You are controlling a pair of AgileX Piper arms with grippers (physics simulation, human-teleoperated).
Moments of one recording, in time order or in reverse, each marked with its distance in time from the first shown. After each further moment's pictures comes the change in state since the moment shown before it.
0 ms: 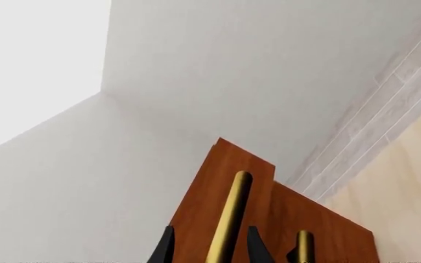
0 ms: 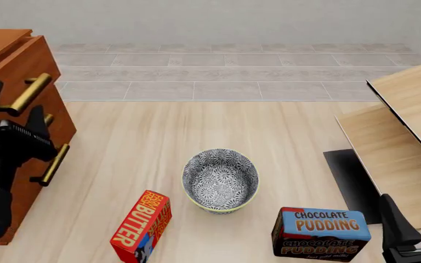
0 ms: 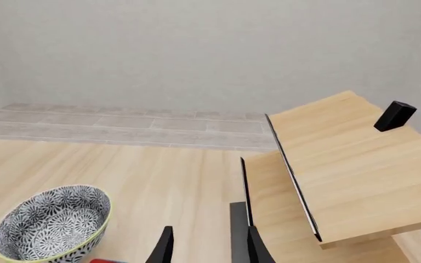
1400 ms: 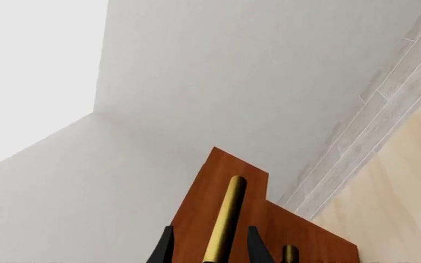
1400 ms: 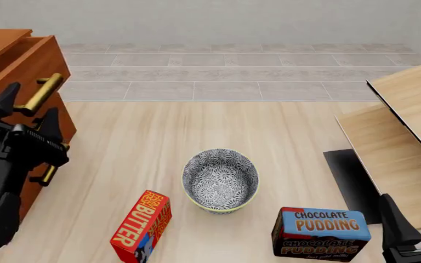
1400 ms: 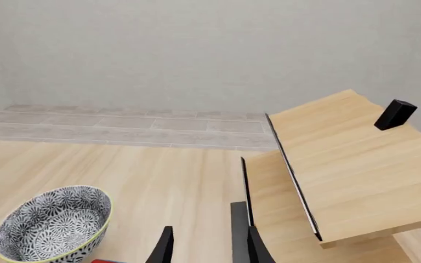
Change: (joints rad) left arm -0.084 -0.017 0.022 -0.003 0.026; right arm 0.000 0.001 0.000 0.000 0.008
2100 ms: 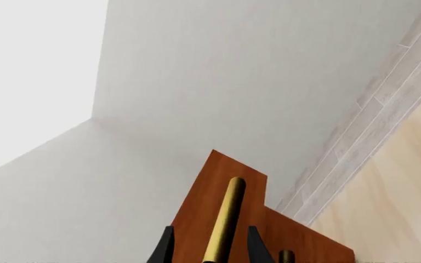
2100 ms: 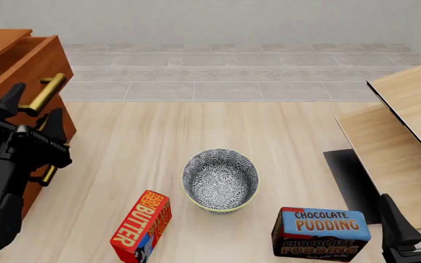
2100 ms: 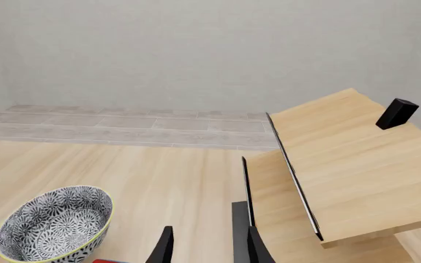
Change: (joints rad) left arm -0.026 -0.006 0.005 0.001 0.008; right arm 0.003 0.001 0.000 0.000 0.005
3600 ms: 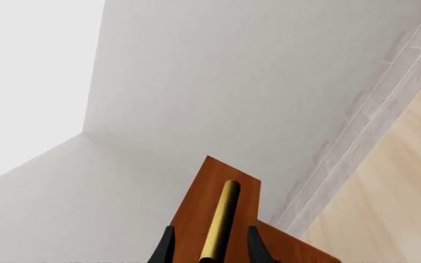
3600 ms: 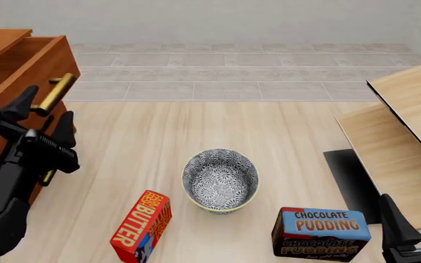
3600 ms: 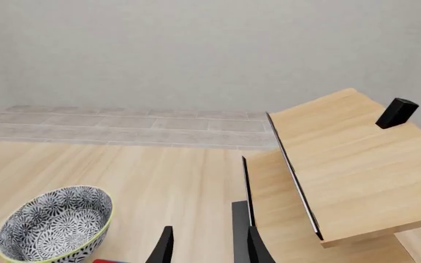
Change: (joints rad) left arm -0.061 -0.013 0.018 0.003 0.007; right arm 0.000 -0.001 0.000 0.002 0.002
